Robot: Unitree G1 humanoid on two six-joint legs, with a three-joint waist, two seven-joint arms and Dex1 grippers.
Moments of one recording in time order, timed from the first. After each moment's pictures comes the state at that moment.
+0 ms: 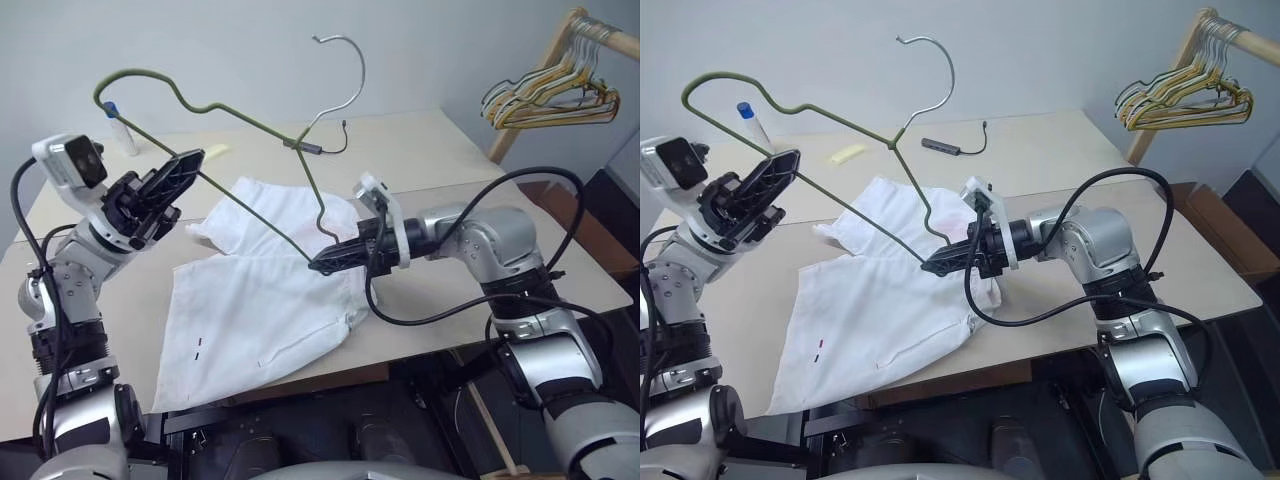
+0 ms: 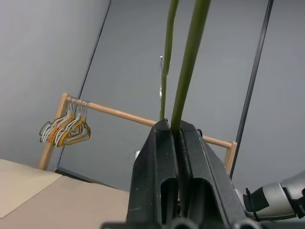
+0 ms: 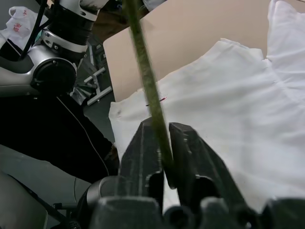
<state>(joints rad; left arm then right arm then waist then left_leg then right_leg) -0.52 0.57 0.43 0.14 -1.08 0.72 -1.20 -0.85 -0.47 0.27 0.08 0.63 1.05 1.16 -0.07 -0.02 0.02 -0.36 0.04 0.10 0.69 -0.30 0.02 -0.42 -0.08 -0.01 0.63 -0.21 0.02</state>
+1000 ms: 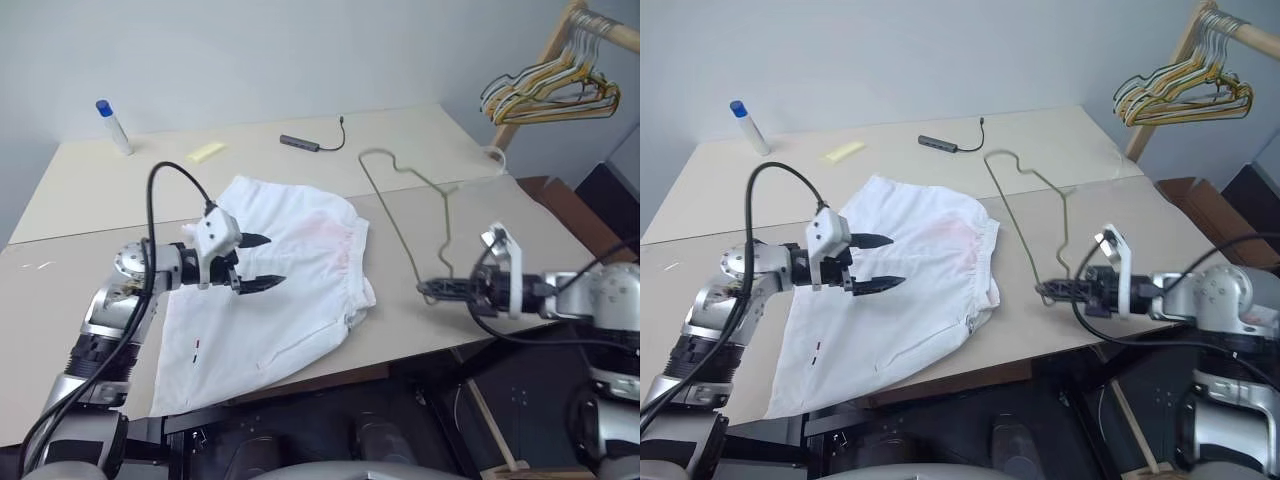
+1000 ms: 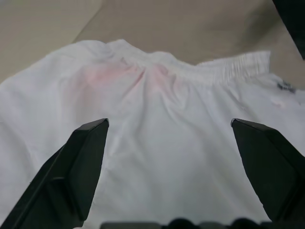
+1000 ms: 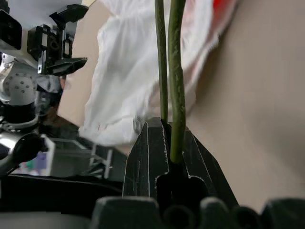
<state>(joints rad) -0.43 0.69 -0.12 0.07 -0.28 0.28 -1.13 -0.39 -0.77 -0.26 0.09 0.87 1.60 0.89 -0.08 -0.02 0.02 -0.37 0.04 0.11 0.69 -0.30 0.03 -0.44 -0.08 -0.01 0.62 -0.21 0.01</state>
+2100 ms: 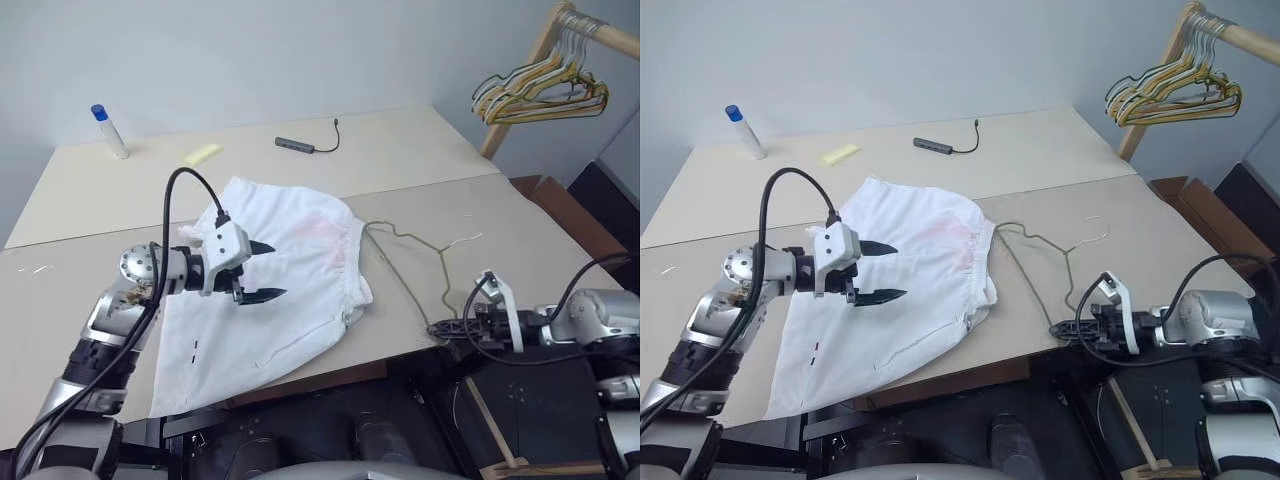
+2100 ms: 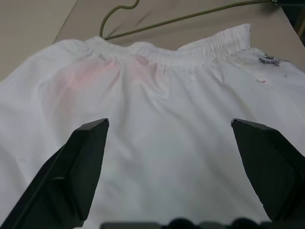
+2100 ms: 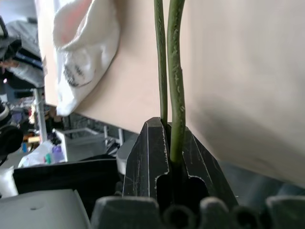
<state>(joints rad) -0.39 0.71 -0.13 0.00 -0.23 0.26 -1.12 -0.44 -0.86 0.08 0.44 0.70 1.38 1.12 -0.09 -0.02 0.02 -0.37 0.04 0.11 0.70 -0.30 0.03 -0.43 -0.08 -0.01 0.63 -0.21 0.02</state>
